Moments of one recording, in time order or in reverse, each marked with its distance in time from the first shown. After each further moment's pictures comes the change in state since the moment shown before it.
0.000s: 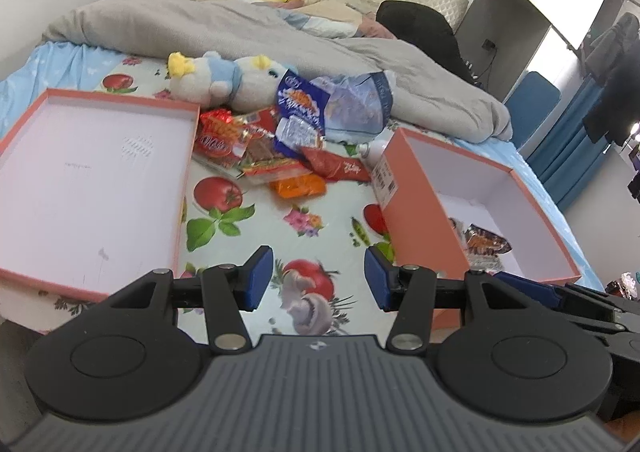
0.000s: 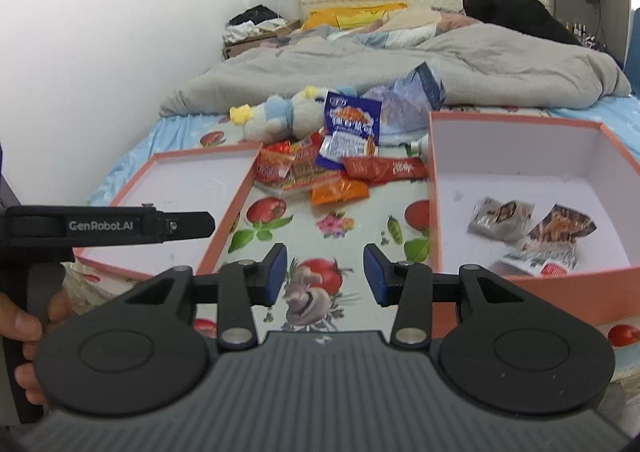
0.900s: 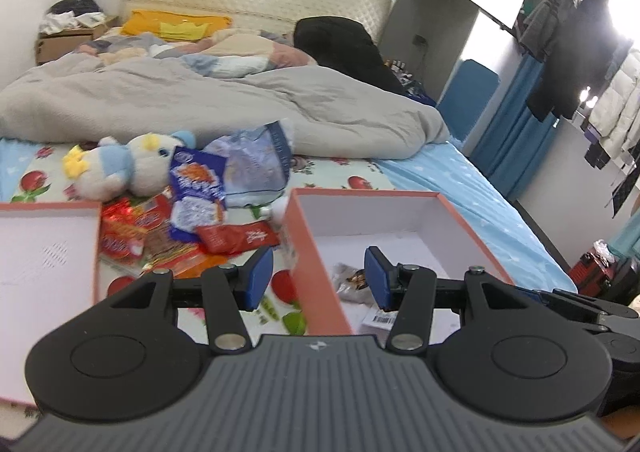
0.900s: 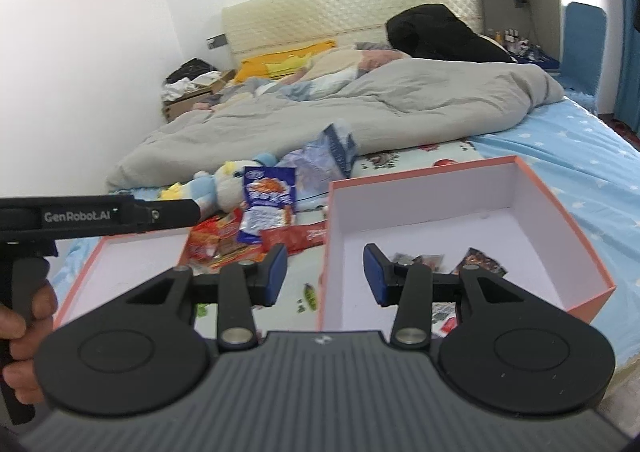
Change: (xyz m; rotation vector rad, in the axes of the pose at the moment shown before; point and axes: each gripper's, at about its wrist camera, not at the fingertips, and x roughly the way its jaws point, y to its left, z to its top) left arm 0.001 -0.114 0.088 0.179 -0.049 -0.127; right arm -0.047 -0.074 0.059 0.133 -0.111 -0.118
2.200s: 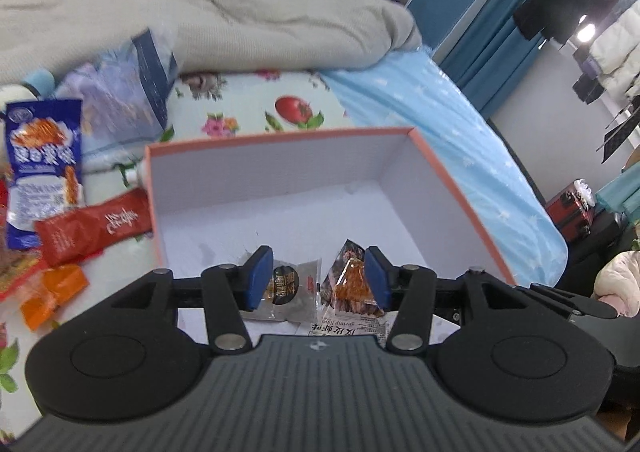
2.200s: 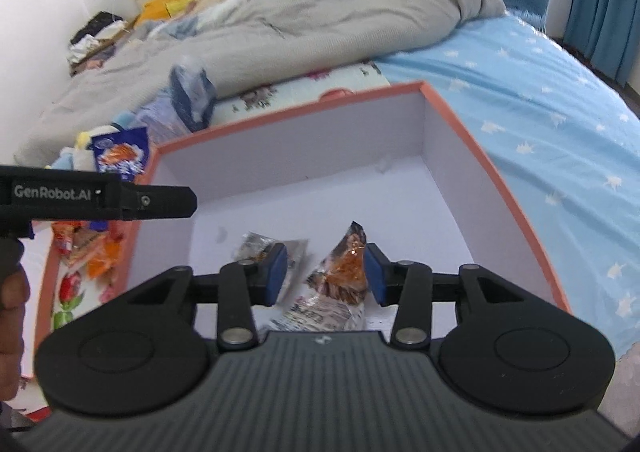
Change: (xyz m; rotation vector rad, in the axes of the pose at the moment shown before) left arm 0.256 -0.088 0.048 0.041 0.317 -0.132; right arm 0.113 -0.146 0.025 0.113 0.212 -0.190
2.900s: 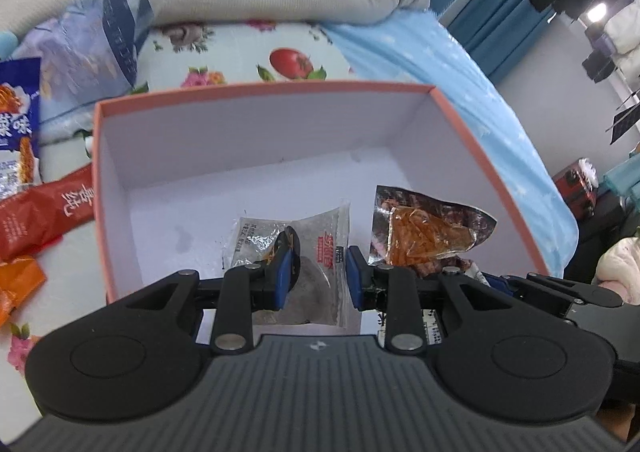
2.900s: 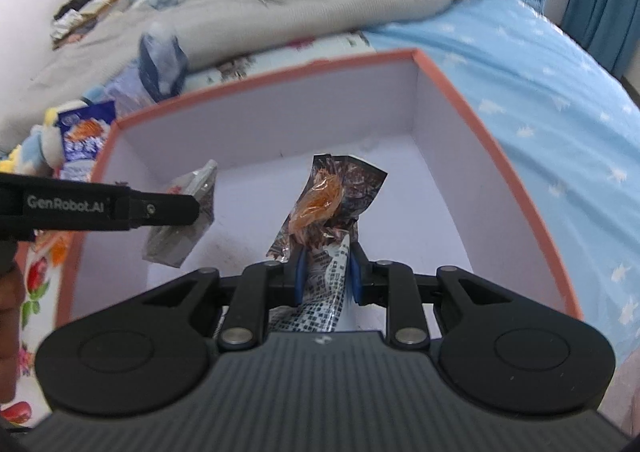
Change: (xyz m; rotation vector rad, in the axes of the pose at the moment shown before) left arm 0.087 0.008 -0.004 -0.011 0.133 -0.015; right arm 0.063 -0.022 -0.003 -0.009 0.121 -0.052
